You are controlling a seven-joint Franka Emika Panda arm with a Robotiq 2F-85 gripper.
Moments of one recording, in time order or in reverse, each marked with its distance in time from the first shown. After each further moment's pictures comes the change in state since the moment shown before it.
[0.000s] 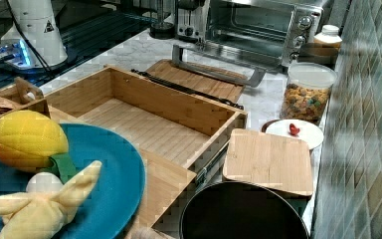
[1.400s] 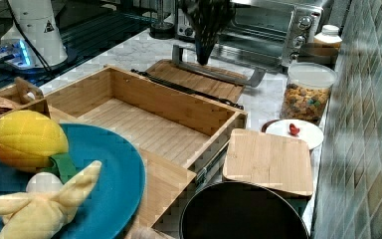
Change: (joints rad) arm 0.002 0.191 0.000 -0.134 -0.001 0.300 -0.214
